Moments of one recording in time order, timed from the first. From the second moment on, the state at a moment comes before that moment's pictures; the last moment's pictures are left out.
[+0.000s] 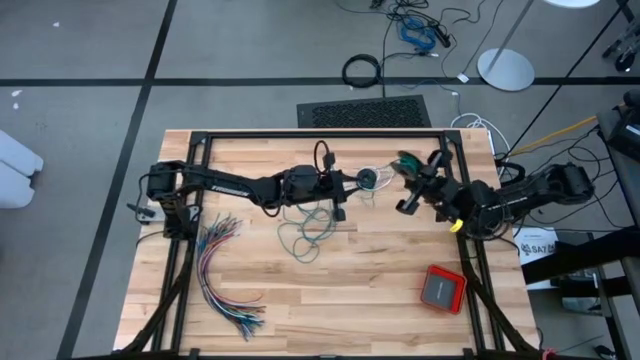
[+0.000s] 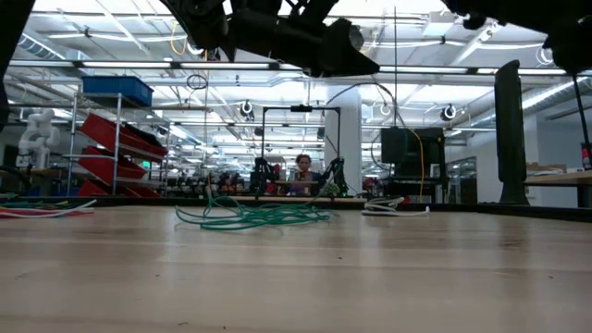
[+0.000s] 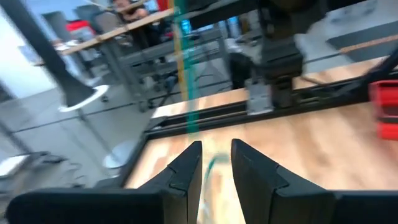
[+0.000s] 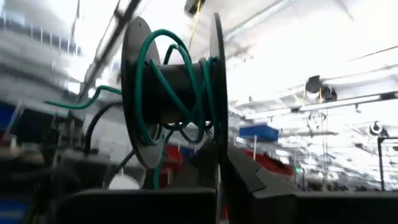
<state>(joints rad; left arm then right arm) 0.10 1.81 1.15 0.53 -0.12 0.34 0.08 1.05 0.28 1.54 0.47 -0.55</state>
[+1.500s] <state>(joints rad) 0.09 2.03 1.15 0.97 -0.10 0.14 0.02 1.07 0.24 1.54 0.44 -0.44</state>
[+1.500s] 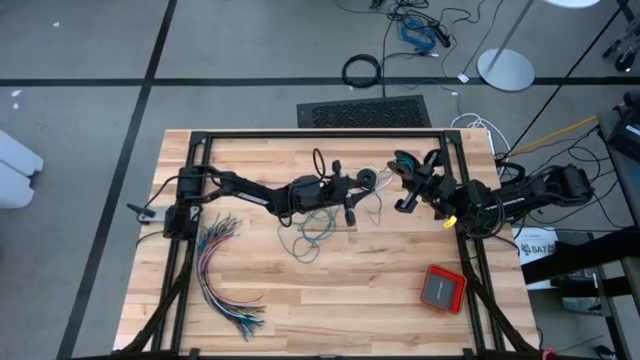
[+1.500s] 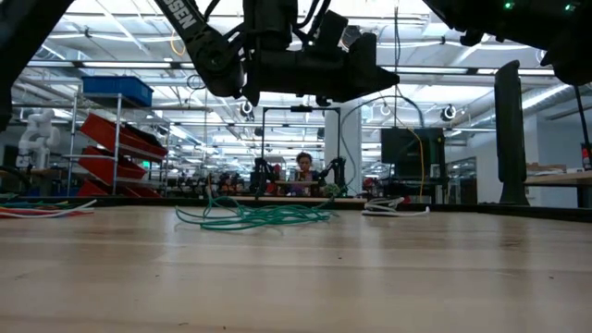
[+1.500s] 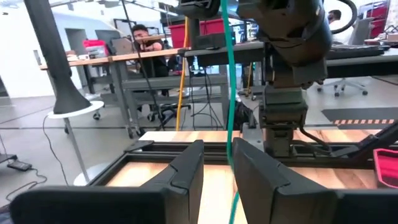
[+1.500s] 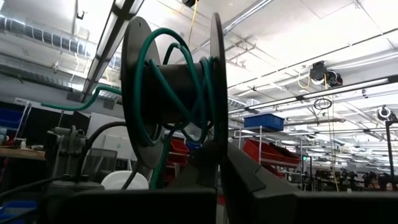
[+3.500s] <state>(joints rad) 0.06 2.13 1.27 0.86 -0.28 0.09 0.00 1.07 0.24 1.44 0.44 -0.40</state>
